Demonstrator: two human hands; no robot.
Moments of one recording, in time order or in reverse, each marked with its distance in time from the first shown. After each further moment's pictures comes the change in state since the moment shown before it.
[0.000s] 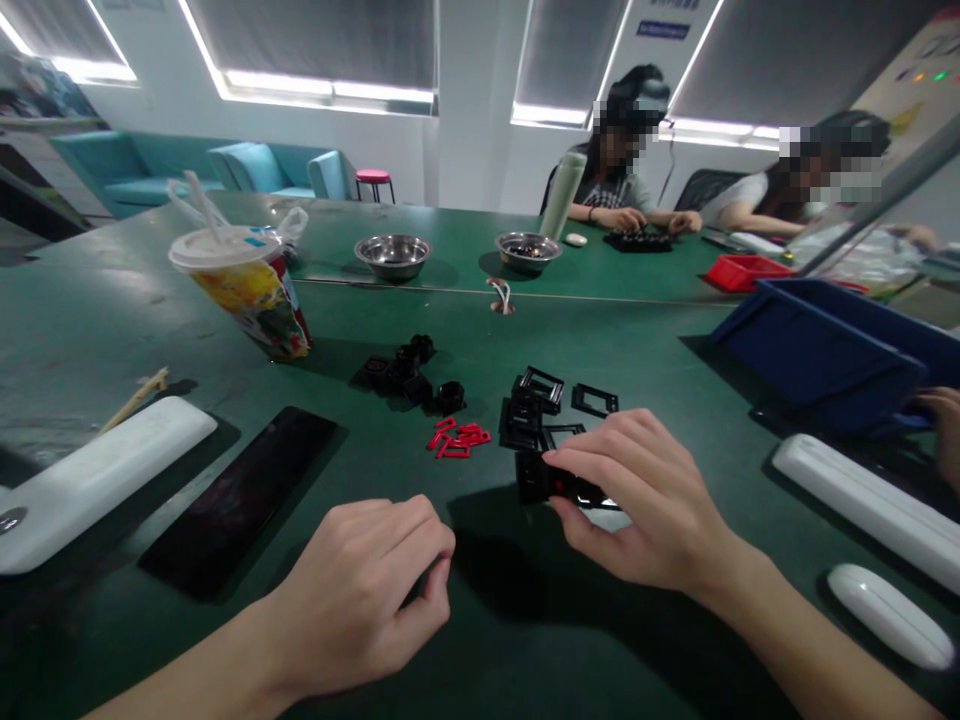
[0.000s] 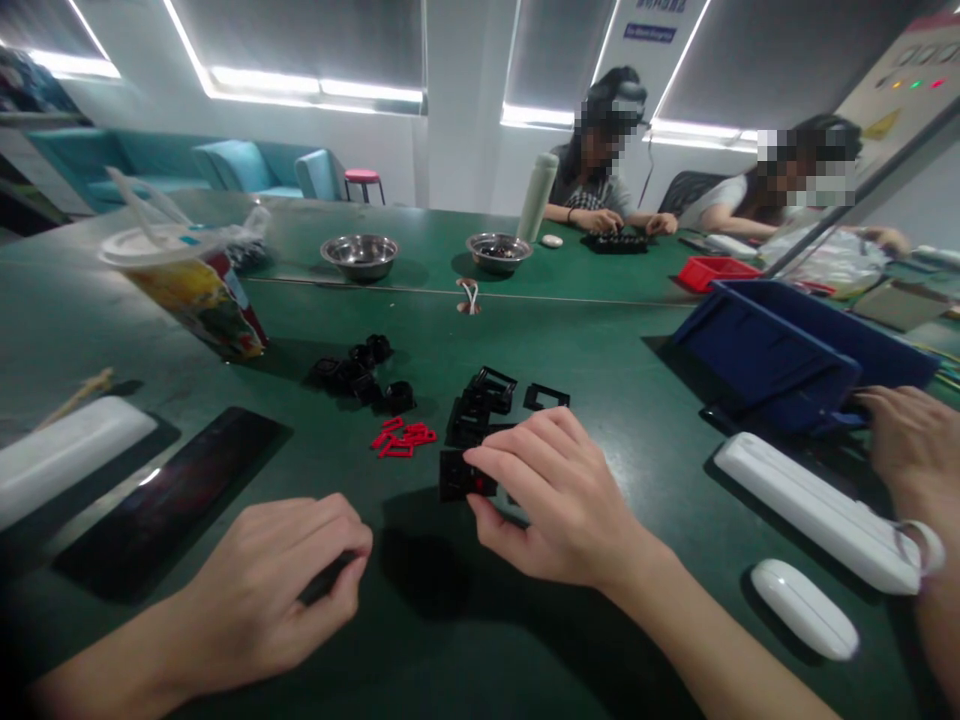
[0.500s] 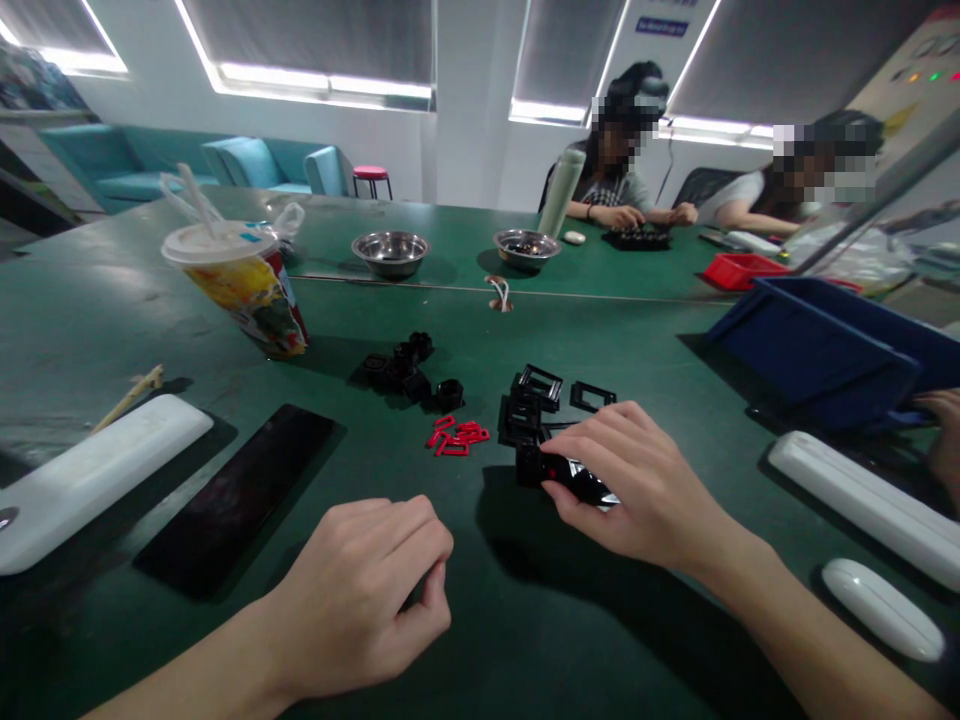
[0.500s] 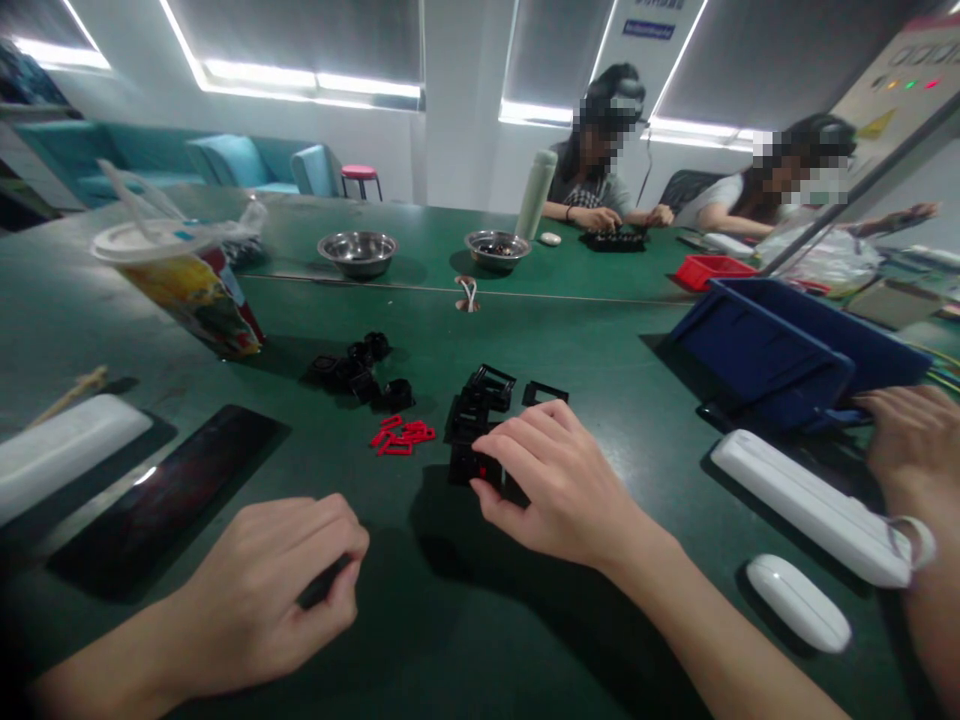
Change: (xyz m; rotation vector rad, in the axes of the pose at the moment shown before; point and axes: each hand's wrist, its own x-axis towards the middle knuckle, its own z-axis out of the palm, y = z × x) left_hand 0.000 0.001 -0.001 0.028 -0.004 0.005; right_hand -0.003 0.012 0.002 -0.021 -0.147 0.044
